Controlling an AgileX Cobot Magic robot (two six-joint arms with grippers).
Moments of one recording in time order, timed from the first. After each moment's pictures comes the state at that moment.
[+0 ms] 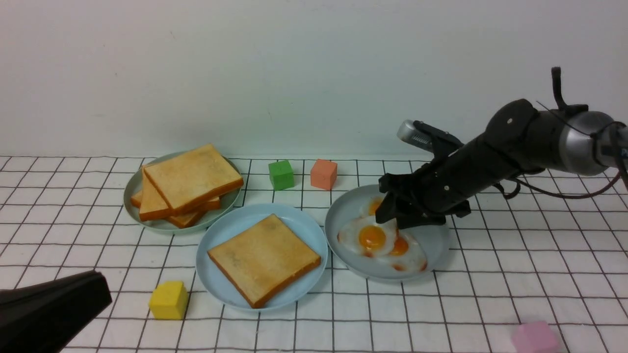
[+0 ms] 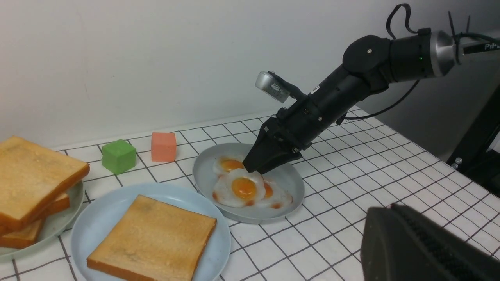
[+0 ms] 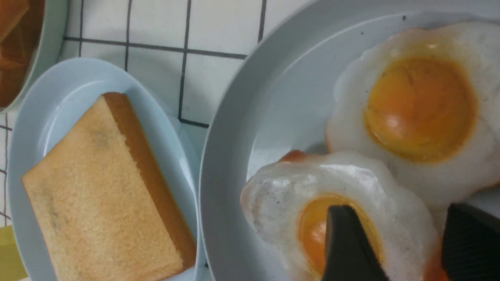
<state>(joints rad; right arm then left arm) 0.22 2.12 -1.51 0.78 0.70 -0.36 -0.66 0.35 -0.44 -0.12 0.26 -0.12</state>
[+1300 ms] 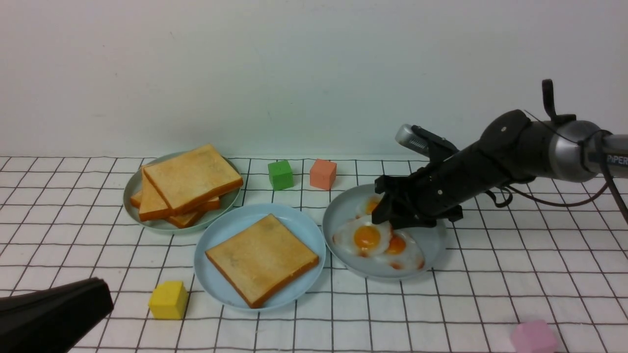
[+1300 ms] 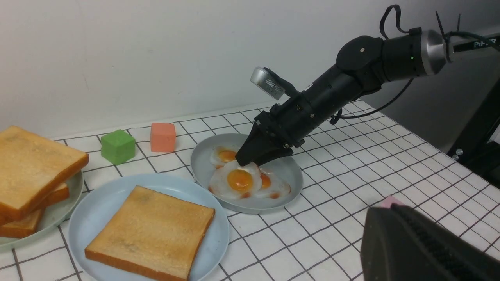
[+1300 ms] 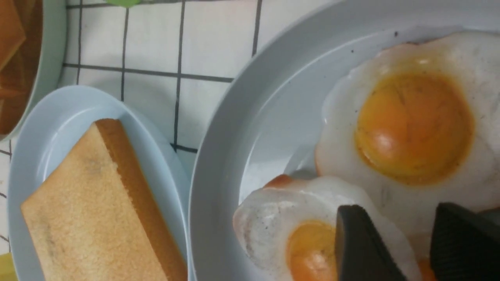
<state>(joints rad) 0.22 2.17 -1.51 0.85 0.66 -0.40 -0.66 0.35 -0.44 -0.12 0.28 -0.12</state>
